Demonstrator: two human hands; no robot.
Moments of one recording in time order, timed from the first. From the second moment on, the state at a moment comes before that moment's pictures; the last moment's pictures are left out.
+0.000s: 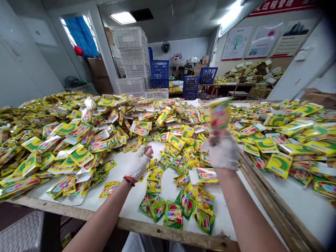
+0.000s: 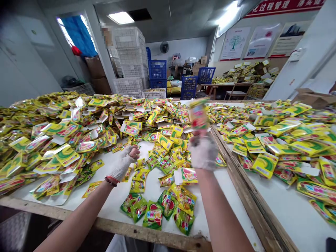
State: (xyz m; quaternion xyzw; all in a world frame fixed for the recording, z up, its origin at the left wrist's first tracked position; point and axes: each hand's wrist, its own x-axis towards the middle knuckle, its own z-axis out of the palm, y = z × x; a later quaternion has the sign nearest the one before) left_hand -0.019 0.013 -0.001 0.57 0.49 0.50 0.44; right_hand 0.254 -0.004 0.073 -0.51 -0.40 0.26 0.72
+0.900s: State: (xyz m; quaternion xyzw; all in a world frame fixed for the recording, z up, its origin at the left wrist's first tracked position) left_hand 0.074 -0.003 -0.008 0.81 0.54 0.20 0.09; right_hand 0.237 0.012 0.016 -0.75 -0.66 0.10 0.06
